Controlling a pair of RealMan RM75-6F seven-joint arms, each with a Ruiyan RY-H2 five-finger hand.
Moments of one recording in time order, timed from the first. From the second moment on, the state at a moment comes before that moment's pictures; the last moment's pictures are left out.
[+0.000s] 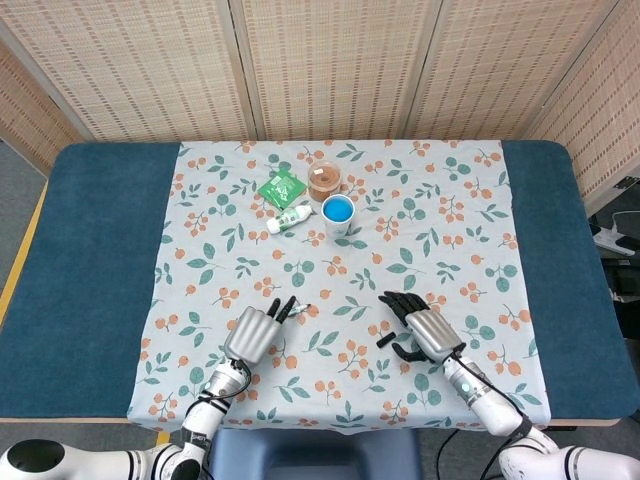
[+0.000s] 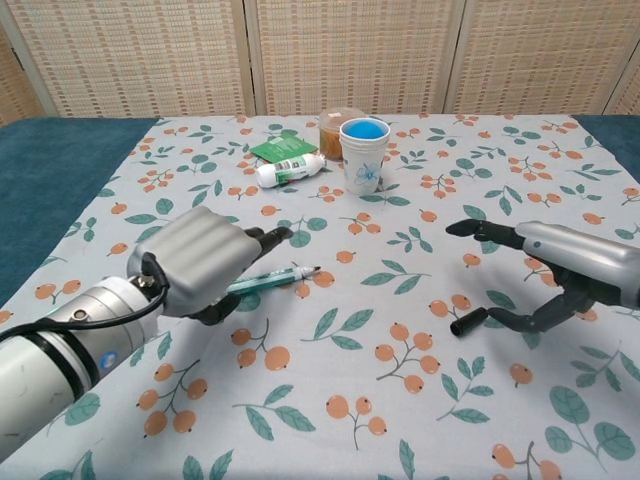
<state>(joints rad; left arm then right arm) -0.65 -1.88 -0.08 -1.41 1.20 1.18 1.05 0.50 -1.48 0.01 -1.48 -1.39 0.98 0.09</state>
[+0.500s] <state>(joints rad) -0.47 -1.49 -0.01 -1.71 1.39 1.43 0.61 0.26 -1.20 -0.04 -1.69 -1.44 1.42 -0.22</state>
